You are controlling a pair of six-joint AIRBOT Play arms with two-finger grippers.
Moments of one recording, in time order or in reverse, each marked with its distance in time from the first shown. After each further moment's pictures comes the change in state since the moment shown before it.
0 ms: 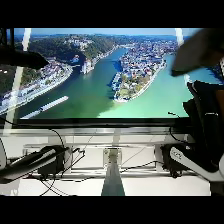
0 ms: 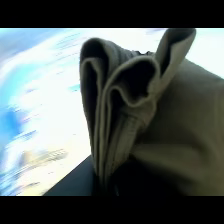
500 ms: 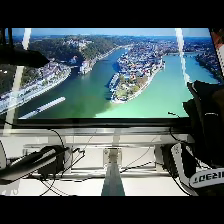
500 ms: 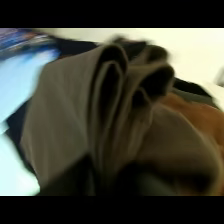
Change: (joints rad) left arm -0.001 0.010 0.000 -0.035 0.001 -0.008; right arm -0.617 0.297 0.002 -0.274 0.298 0.080
